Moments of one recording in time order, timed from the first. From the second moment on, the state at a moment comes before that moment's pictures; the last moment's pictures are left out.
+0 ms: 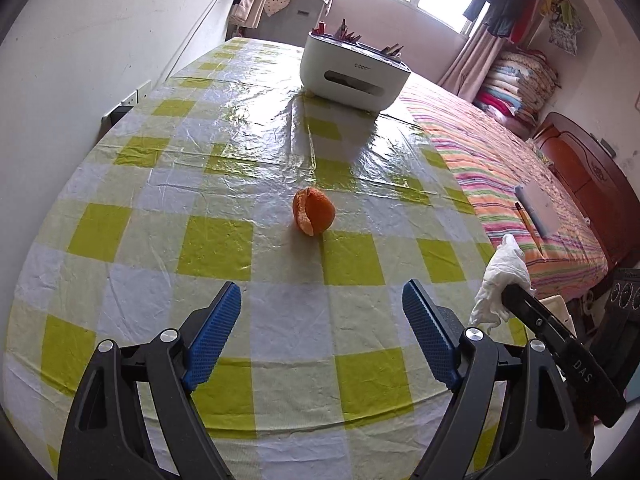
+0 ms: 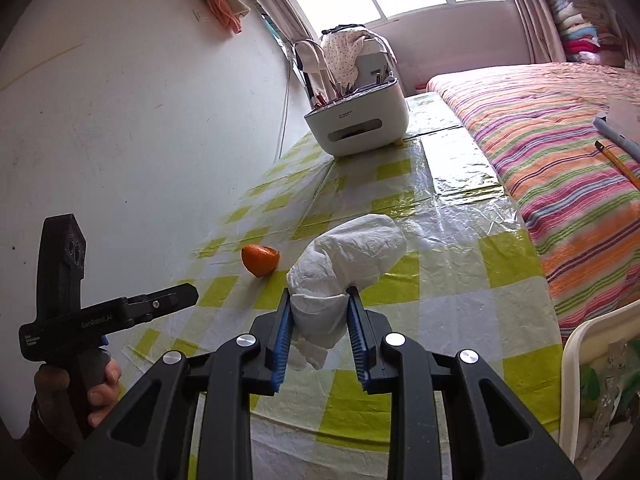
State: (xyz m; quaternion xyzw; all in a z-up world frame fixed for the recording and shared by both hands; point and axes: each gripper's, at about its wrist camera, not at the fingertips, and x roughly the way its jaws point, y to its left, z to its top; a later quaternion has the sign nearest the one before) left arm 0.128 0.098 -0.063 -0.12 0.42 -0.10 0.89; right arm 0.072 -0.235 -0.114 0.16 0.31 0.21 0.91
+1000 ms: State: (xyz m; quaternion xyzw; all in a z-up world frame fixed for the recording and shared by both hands) left arm 0.230 0.061 -0.099 -0.07 0.48 -0.08 0.87; right arm 0.045 -0.280 -0.103 0.22 0.25 0.20 0.92
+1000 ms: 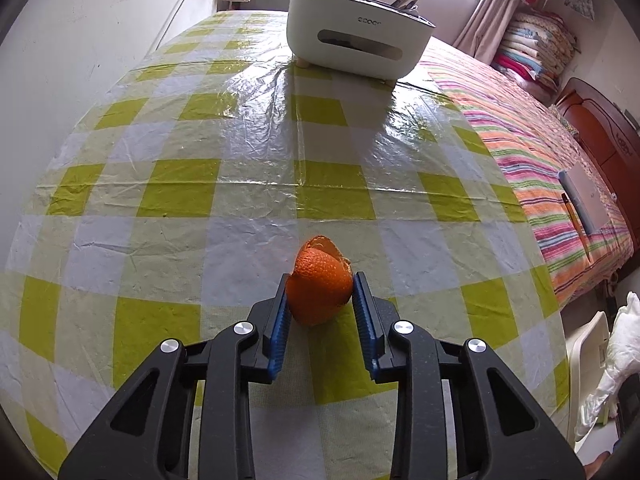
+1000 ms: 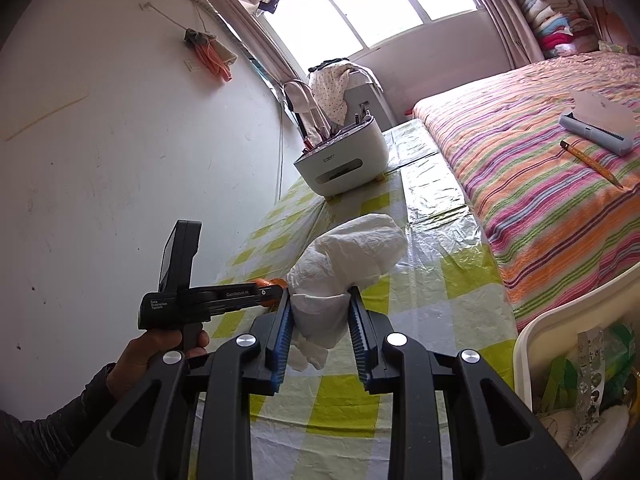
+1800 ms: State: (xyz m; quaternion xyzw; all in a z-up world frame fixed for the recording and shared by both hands) left arm 0.104 -0.057 -0.041 -0.03 0.43 -0.23 0.87; right arm 0.000 -0.355 -0.114 0.28 0.21 0.05 0.94
